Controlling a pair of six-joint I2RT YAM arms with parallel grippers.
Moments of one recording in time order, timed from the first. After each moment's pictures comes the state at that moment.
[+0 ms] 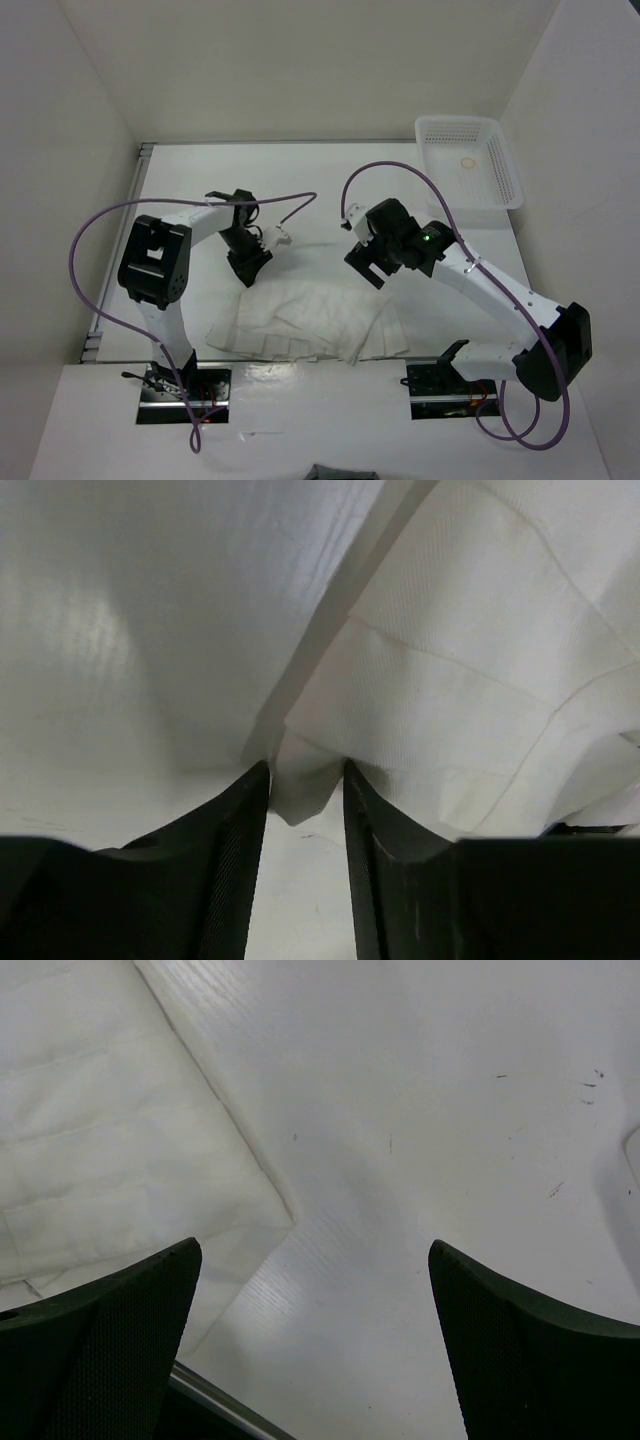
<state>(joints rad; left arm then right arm) -0.27 1.89 1.26 -0.99 0.36 0.75 0.68 1.24 1.08 -0.83 0.10 -0.27</state>
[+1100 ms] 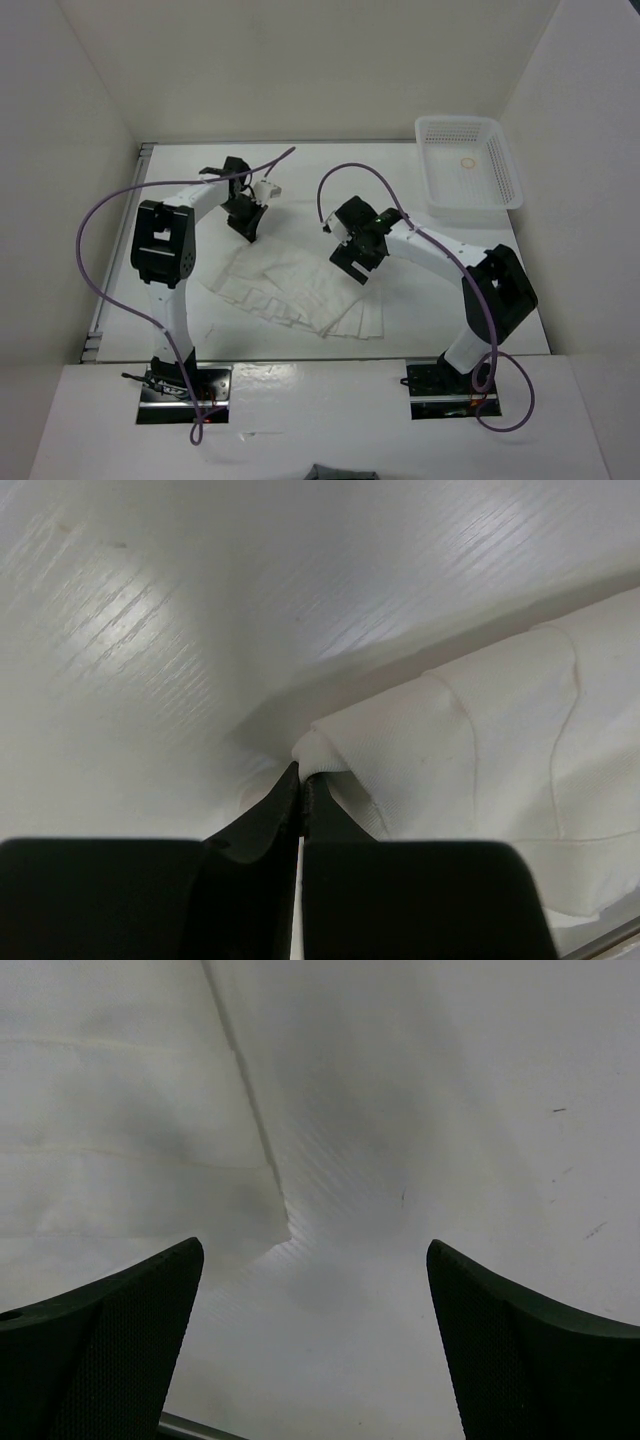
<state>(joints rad) -0.18 2.09 1.57 -0.84 0.31 0.43 0.67 1.61 1.15 -0.75 0.16 -0.28</state>
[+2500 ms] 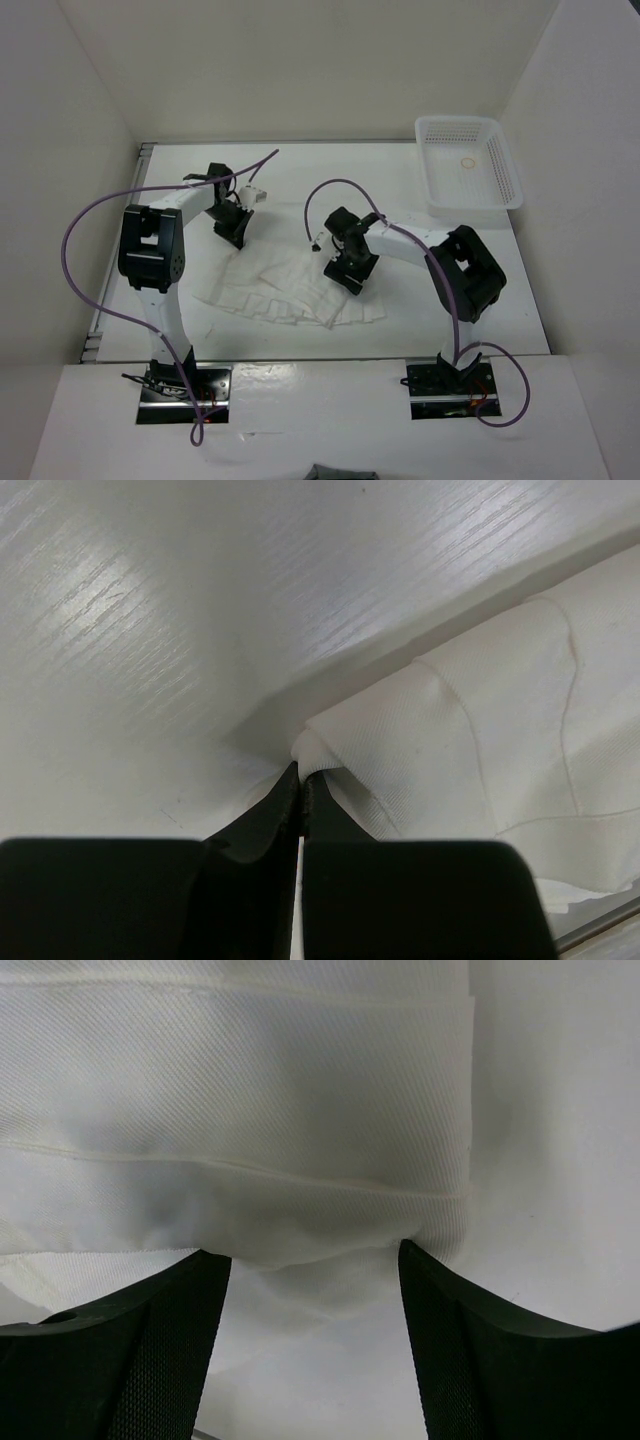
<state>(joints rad) -0.10 2.02 1.45 -0.82 0.32 0.44 0.68 1.83 1.16 -0.73 -0.03 -0.35</state>
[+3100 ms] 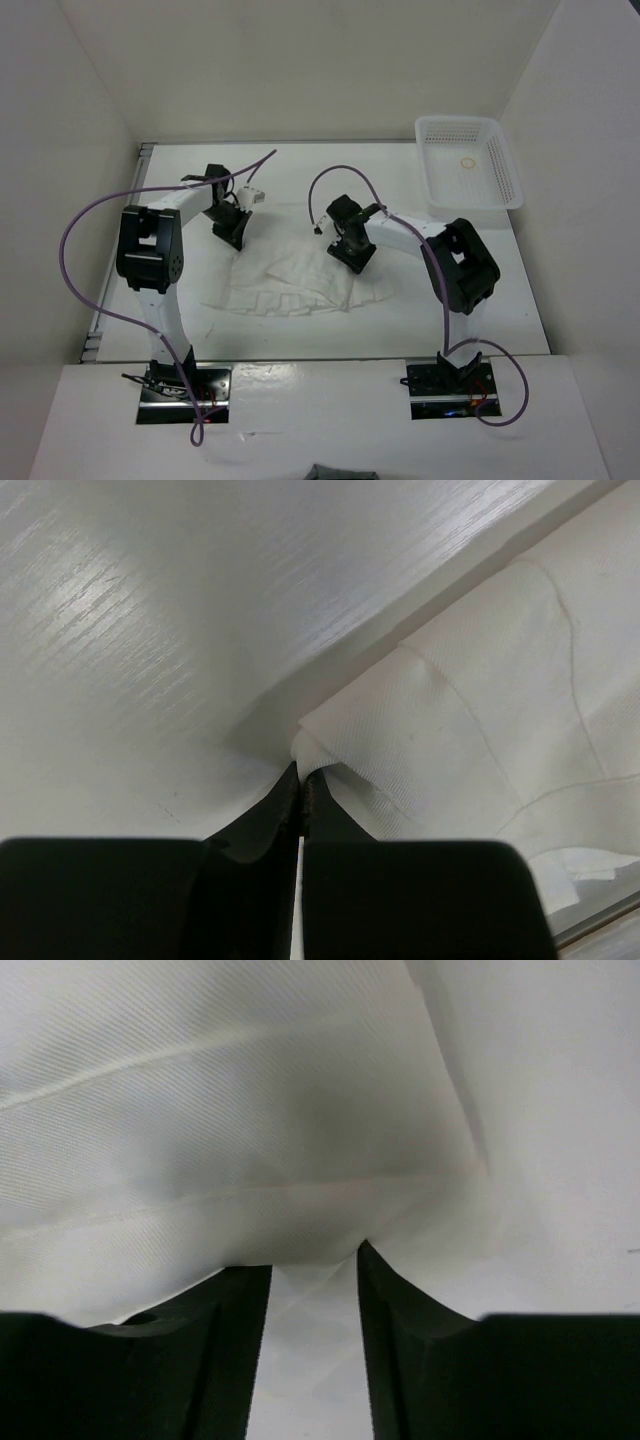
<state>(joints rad) -0.09 2.01 1.43 -0.81 0.33 0.44 0.65 1.88 1.24 -0.67 0.04 -0.34</state>
